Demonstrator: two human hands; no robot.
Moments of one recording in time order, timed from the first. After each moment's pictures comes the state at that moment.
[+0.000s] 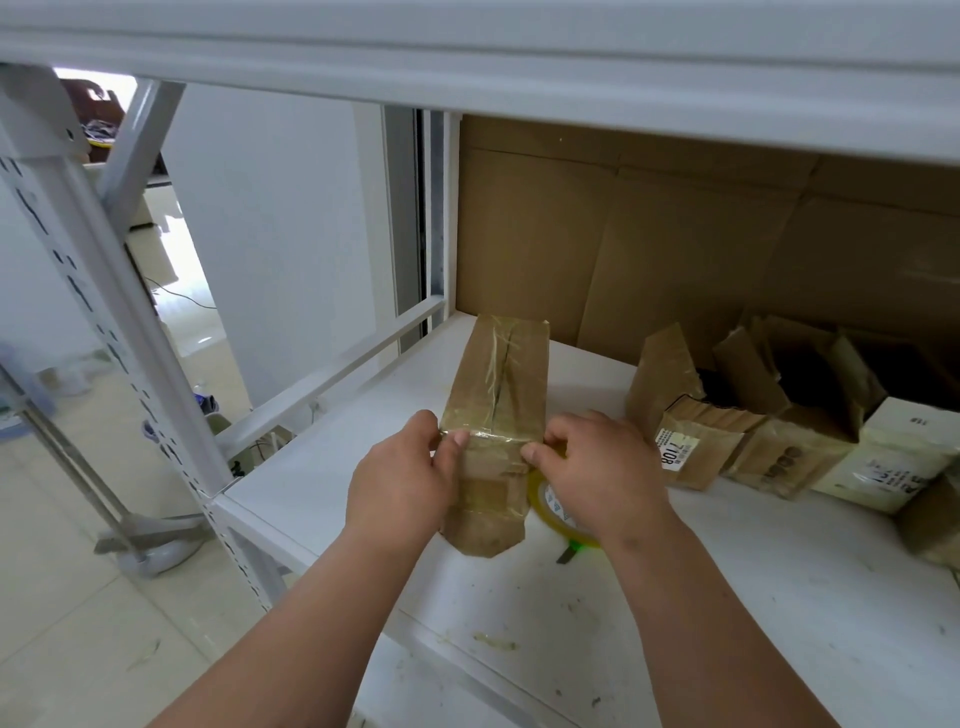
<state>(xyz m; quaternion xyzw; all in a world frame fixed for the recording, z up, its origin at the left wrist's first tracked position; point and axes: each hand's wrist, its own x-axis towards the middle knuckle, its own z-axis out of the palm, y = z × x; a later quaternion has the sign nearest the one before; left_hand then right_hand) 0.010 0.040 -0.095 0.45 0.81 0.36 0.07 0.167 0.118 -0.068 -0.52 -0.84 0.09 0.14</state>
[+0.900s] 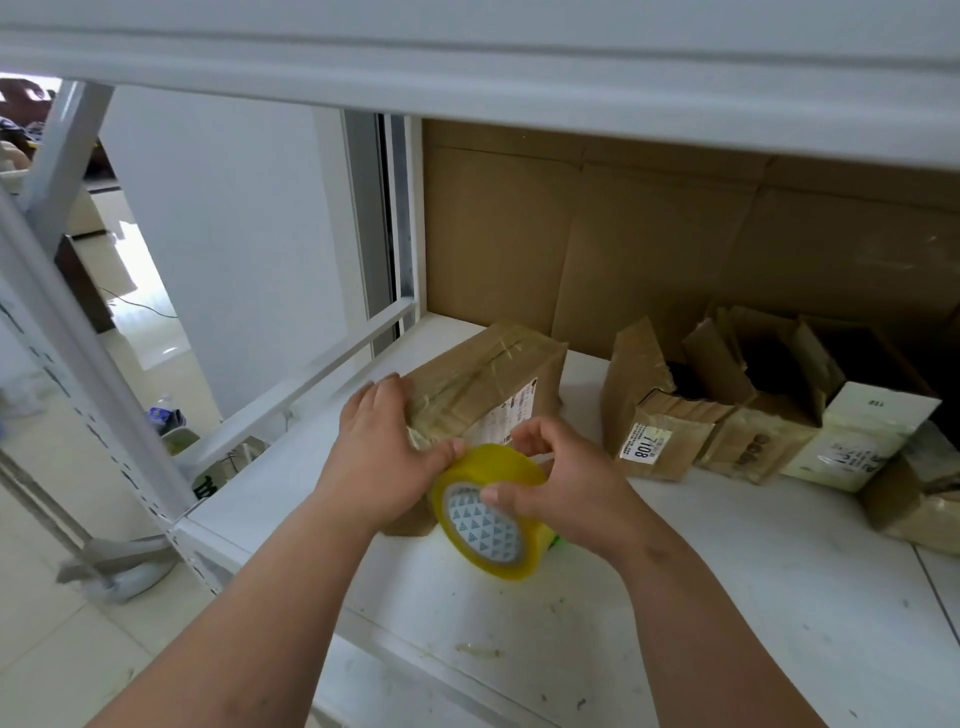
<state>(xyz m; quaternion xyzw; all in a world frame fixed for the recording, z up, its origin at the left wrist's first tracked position) -0.013 0.062 -0.080 0.53 0.78 0.31 0.09 0.182 0.110 -0.071 -0.45 -0.77 0.41 0.20</state>
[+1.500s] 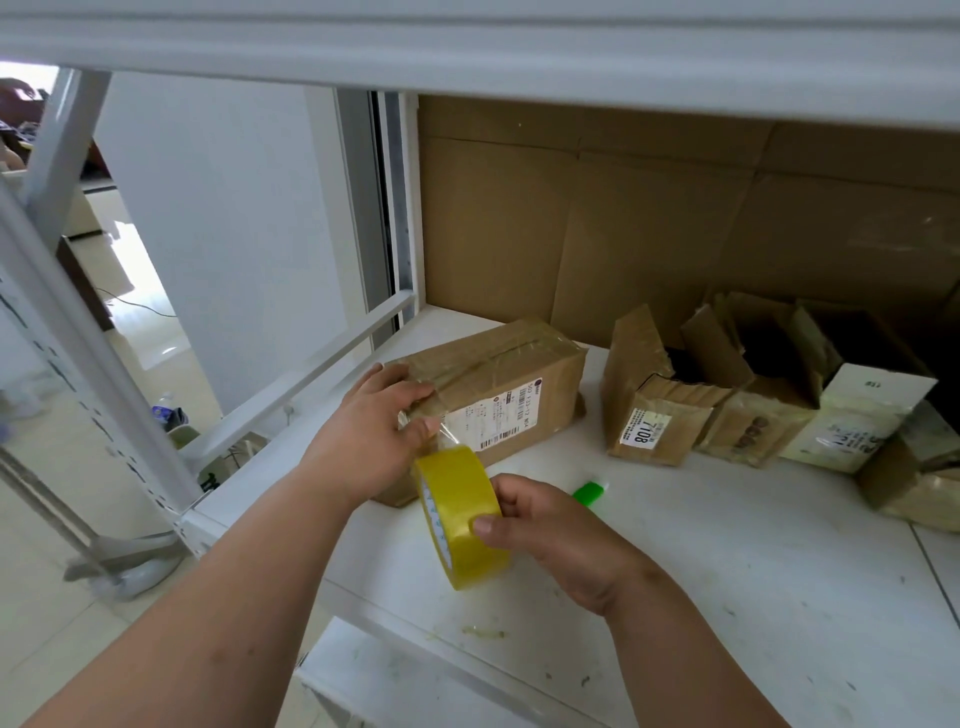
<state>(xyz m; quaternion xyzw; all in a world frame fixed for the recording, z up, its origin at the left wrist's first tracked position) -0.037 0.066 -0.084 0.59 0.74 0.31 0.12 0.175 0.085 -0.116 -0.32 -0.65 0.66 0.19</state>
